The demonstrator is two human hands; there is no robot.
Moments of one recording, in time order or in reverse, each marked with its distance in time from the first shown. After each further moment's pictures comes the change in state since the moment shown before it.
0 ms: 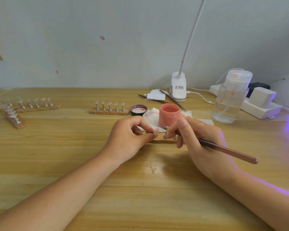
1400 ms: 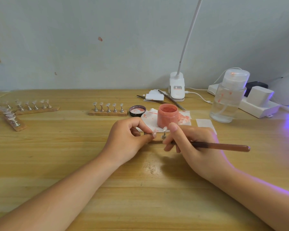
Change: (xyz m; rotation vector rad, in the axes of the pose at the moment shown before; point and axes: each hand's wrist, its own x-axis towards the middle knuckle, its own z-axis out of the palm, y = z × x) left_hand 0.001 -0.001 0.001 0.013 0.012 0.016; right_hand -0.001 0.001 0.002 -0.034 -0.055 0.013
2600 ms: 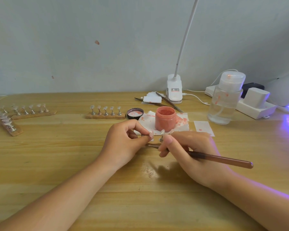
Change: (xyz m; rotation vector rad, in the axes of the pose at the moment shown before) left_hand 0.000 0.003 -0.001 -0.035 0.007 -0.025; right_hand -0.001 -0.007 -0.002 -0.064 -0.056 -0.120
